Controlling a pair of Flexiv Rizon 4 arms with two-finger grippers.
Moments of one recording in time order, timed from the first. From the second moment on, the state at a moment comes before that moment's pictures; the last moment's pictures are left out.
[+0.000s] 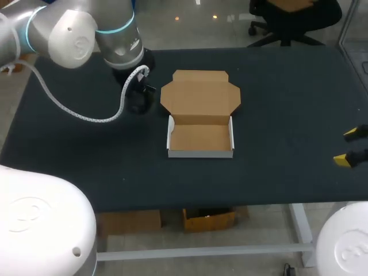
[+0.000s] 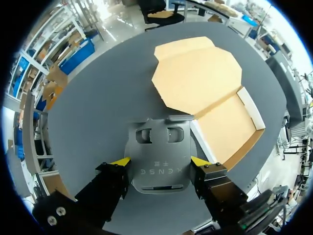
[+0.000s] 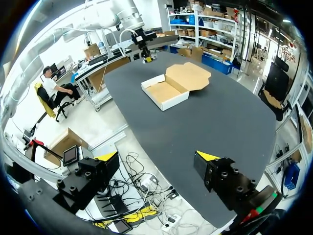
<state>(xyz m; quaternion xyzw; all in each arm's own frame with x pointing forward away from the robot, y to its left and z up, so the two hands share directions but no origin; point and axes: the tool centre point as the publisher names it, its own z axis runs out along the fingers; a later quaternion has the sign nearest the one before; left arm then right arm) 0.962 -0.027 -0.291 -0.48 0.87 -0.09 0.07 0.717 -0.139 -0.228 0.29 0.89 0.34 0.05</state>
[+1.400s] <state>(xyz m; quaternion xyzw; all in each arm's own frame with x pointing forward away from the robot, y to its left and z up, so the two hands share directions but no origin) 0.927 -0.169 -0.356 -0.39 0.92 -0.09 0.04 0.717 -0.139 -0.227 0.29 0.89 0.34 0.05</state>
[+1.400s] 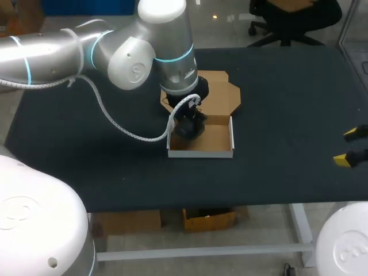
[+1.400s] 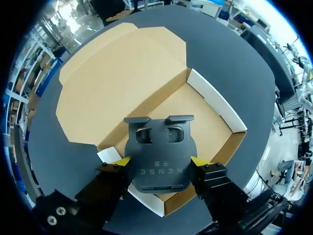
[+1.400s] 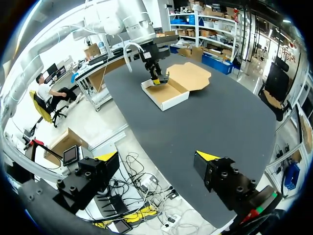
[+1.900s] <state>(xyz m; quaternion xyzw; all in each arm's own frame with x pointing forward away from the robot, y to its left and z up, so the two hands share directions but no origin) 0.925 -0.192 -0.374 -0.38 0.92 -0.08 0.02 0.717 -0.139 -0.228 0.29 0.89 0.34 0.05</state>
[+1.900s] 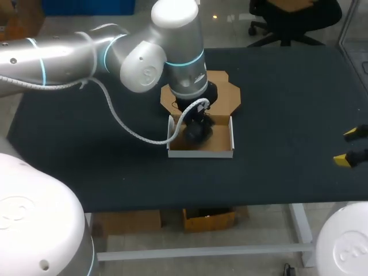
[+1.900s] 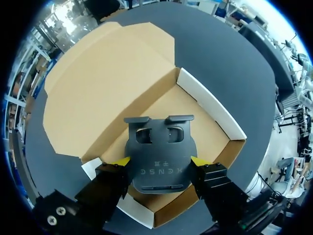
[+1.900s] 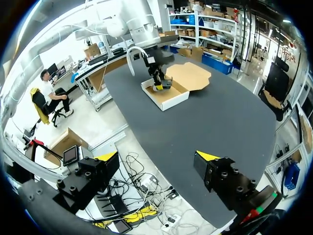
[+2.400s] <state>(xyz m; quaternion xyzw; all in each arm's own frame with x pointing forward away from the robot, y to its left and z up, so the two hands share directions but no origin) 0.925 -0.203 -0.391 -0.37 0.93 -0.08 0.02 0.717 -0.139 -0.228 0.29 0.89 0.34 0.05</state>
